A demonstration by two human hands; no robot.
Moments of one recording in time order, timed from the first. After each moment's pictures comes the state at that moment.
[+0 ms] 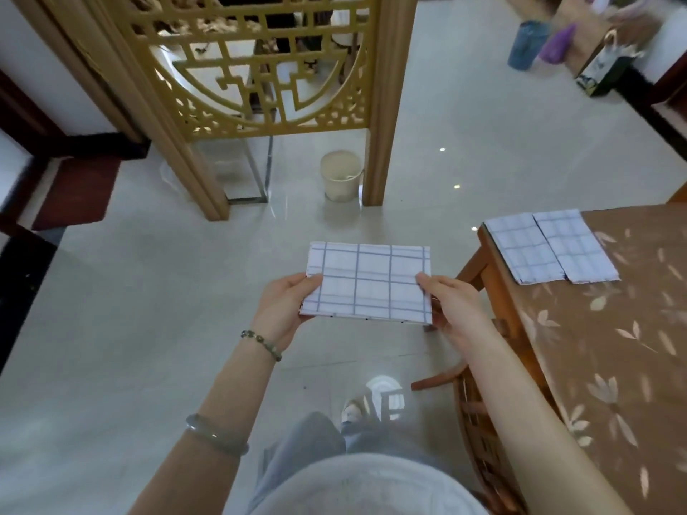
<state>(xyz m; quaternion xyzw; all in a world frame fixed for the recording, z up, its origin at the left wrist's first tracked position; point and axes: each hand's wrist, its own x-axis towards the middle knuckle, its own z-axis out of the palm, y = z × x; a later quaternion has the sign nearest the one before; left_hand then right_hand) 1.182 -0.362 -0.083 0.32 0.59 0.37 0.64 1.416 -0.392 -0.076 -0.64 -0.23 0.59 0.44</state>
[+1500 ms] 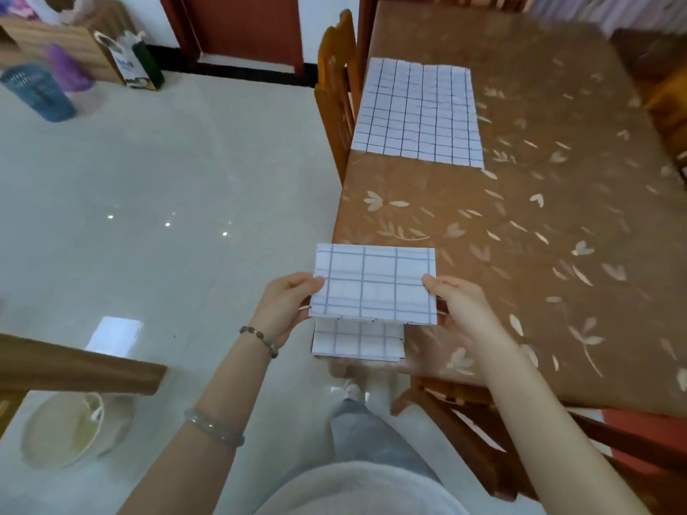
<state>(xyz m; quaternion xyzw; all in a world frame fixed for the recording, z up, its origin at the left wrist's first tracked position) 1.624 -0.047 -0.093 0.62 0.27 -0.13 0.73 1.658 -0.295 -0.079 -0.69 0.25 0.20 0.65</state>
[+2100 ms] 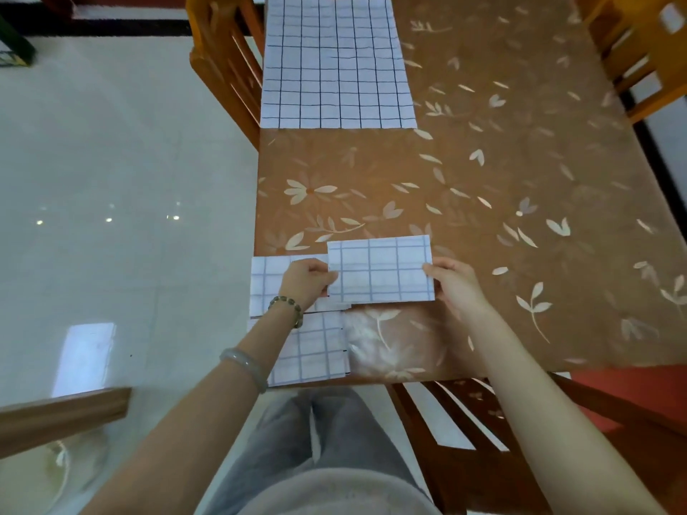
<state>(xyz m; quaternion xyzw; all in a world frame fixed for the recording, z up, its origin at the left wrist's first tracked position) 1.752 -0.165 -0.179 0.80 0.18 -0.22 0.53 1.734 -0.413 -0.163 -0.68 0.34 0.15 0.63</state>
